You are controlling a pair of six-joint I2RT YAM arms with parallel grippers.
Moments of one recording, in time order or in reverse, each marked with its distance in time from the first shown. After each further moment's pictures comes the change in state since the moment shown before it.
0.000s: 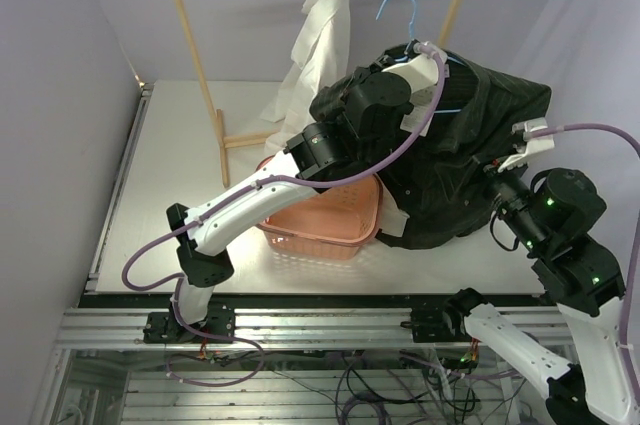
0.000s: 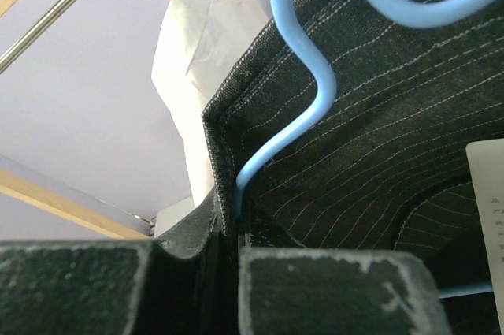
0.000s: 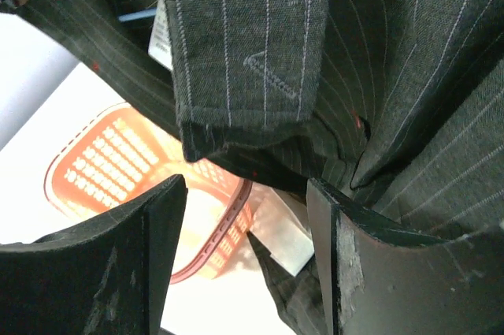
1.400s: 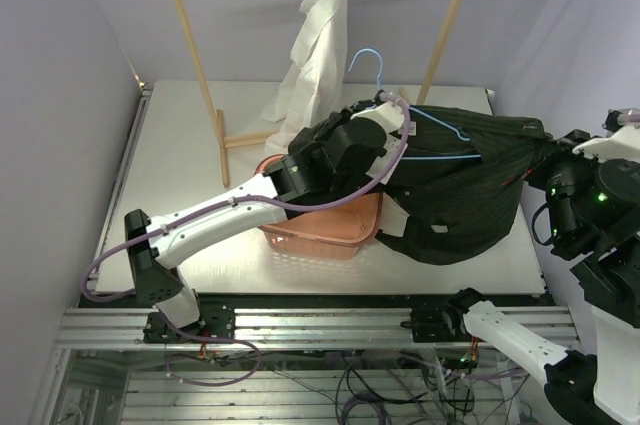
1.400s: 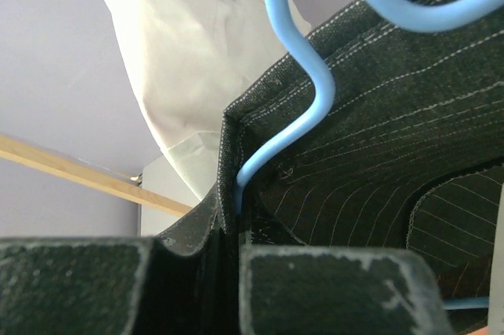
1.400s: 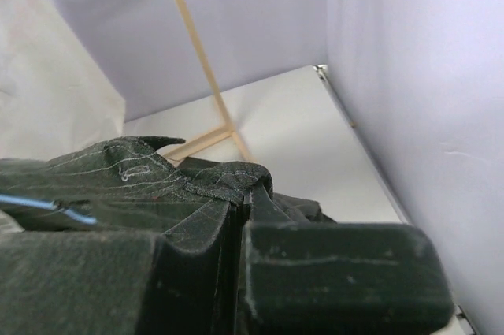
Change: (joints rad) left arm 0.019 -0.277 -0.599 0.037 0.016 -0.187; right arm 0.000 0.104 0.327 -0.148 0.629 0.067
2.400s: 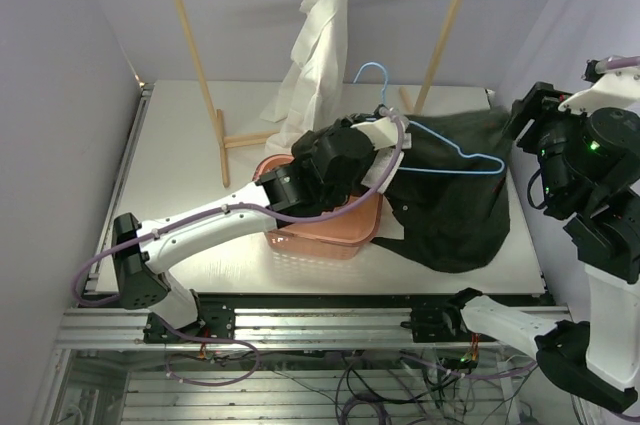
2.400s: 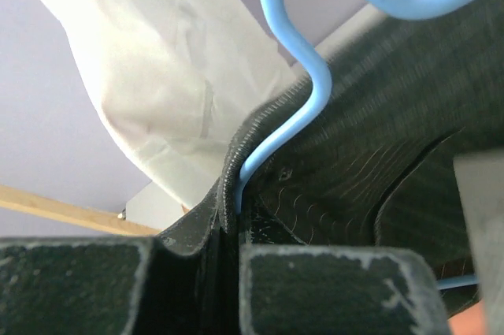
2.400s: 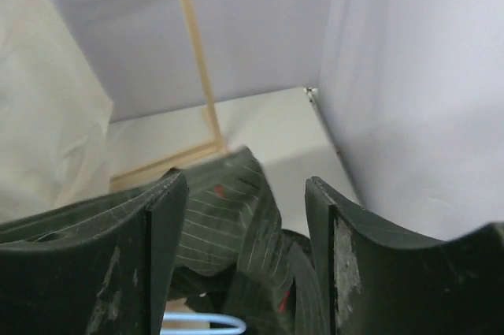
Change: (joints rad) left arm -0.001 -0.119 -0.229 0.178 0.137 0.088; right arm 0.016 0.232 0.236 0.003 0.048 -0.156
